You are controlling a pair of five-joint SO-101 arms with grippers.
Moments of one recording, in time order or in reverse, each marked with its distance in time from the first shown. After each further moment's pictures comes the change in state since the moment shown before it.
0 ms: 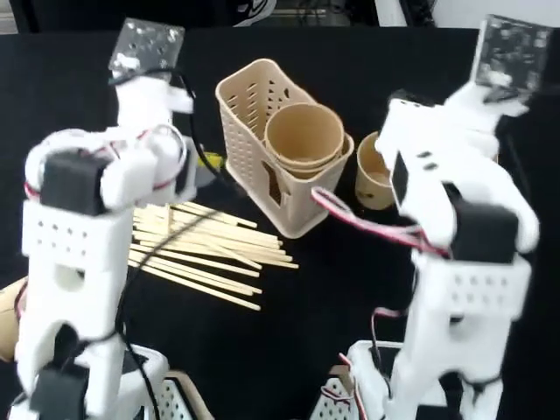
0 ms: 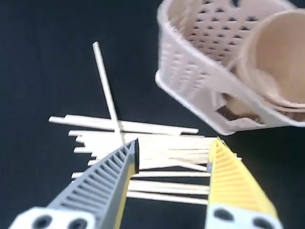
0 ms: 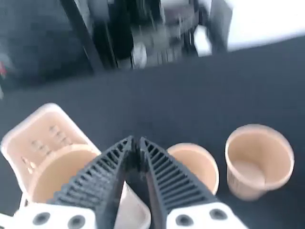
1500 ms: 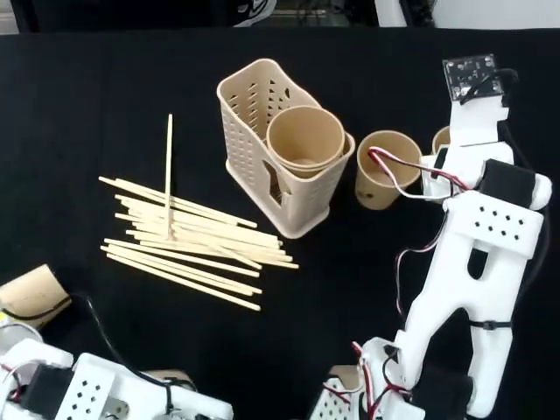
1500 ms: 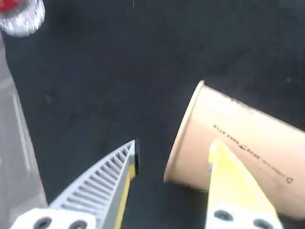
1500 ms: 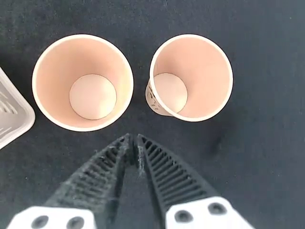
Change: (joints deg) left arm -87.4 -71.9 94.3 -30.5 -14.3; right arm 16.8 14.9 11.7 2.8 35.7
